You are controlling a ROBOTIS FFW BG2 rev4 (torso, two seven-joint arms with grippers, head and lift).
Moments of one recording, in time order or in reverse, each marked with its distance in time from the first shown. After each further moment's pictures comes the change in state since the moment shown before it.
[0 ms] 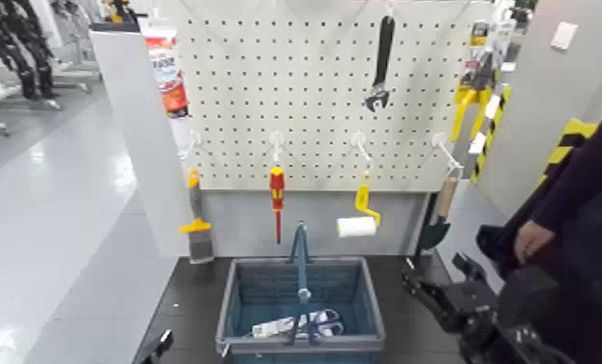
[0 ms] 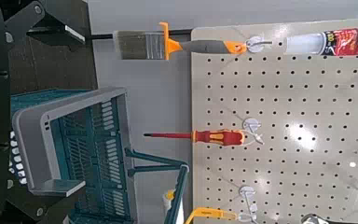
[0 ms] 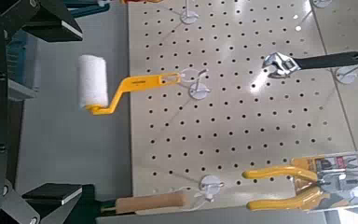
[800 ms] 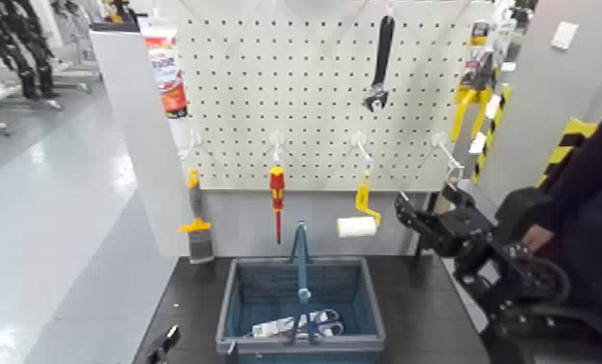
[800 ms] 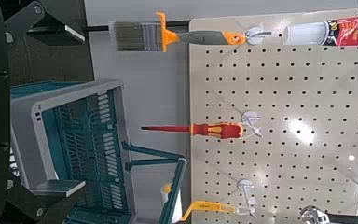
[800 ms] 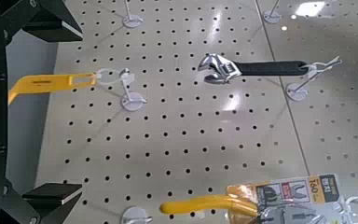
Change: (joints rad) left arm -0.018 0.012 -0.022 0.000 0.007 0.013 -0.002; right arm -0.260 -0.039 0.010 0.079 -0.040 0.070 0.086
